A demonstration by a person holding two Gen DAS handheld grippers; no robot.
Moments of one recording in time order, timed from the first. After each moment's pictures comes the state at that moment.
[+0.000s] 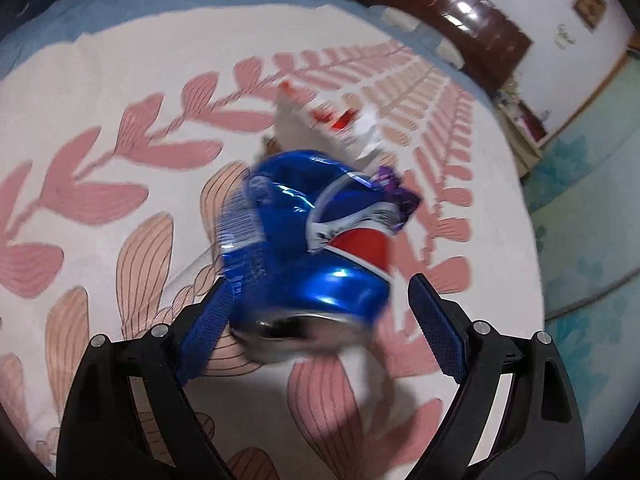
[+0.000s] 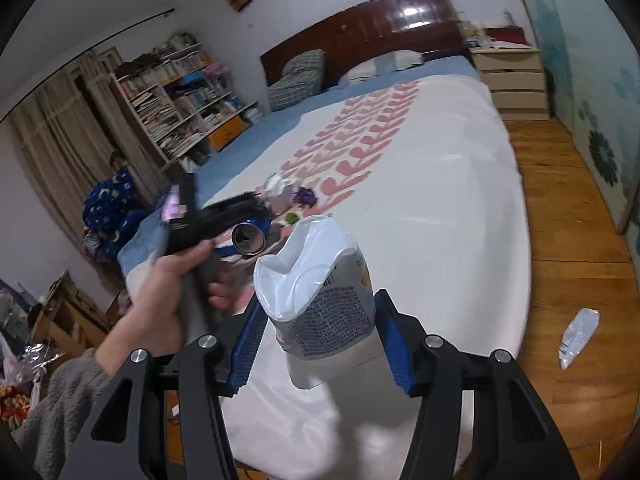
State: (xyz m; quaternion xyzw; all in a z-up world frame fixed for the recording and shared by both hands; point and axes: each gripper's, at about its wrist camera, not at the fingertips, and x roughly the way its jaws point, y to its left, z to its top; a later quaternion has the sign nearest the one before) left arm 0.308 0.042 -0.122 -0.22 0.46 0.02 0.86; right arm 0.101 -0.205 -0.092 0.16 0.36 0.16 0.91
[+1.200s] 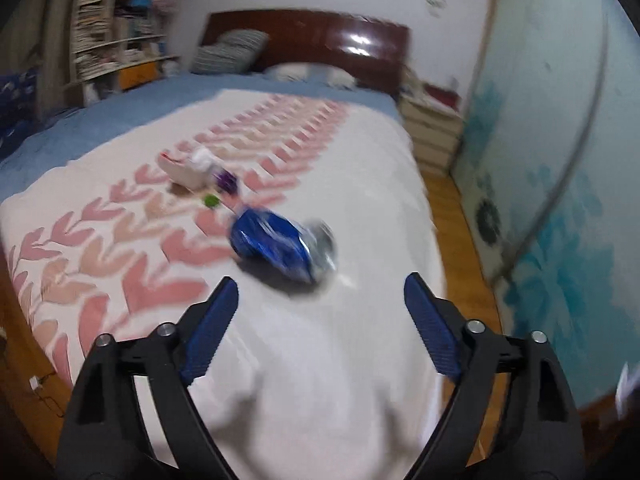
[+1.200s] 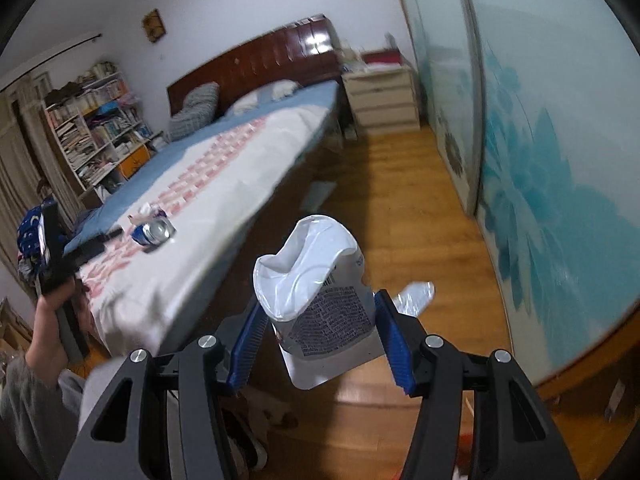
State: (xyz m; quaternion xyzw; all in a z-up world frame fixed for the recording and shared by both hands) left arm 0.113 -0.116 -0.030 -0.06 0.32 -0.05 0.94; right arm -0.128 -0.528 -0.052 0.14 0.37 -0.03 0.92
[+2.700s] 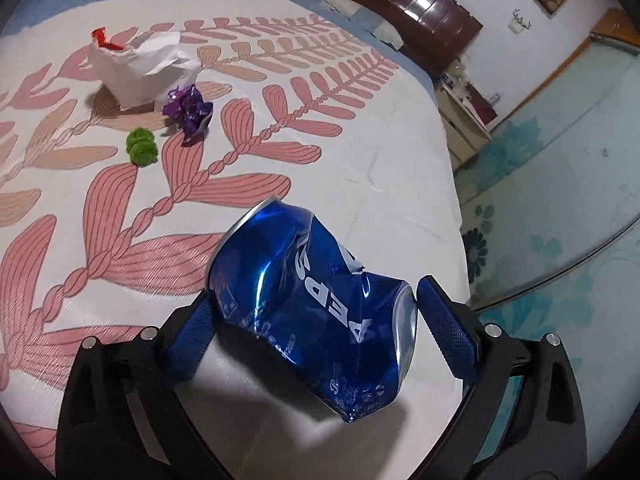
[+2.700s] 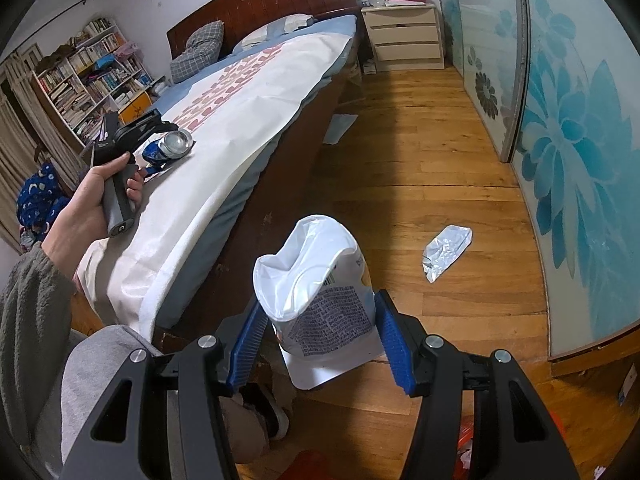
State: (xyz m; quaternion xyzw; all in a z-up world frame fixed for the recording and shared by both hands) left arm 0.285 -0.099 -0.119 -0.24 0.43 -0.07 0.86; right arm -0.030 -0.428 -0.124 0.14 0.46 0.00 0.87
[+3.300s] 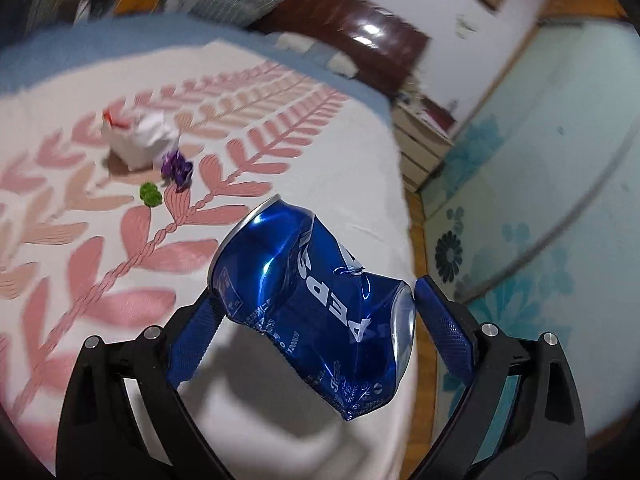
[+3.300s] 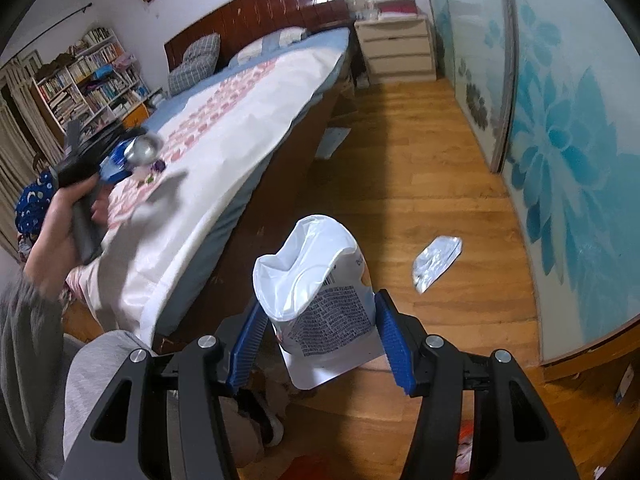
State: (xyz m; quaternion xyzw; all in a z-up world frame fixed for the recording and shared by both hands) left arm 0.197 -0.114 -0.042 -0.19 0.36 -0.11 0.91; right arm -0.052 -0.452 -0.096 0.14 0.43 -0.02 0.89
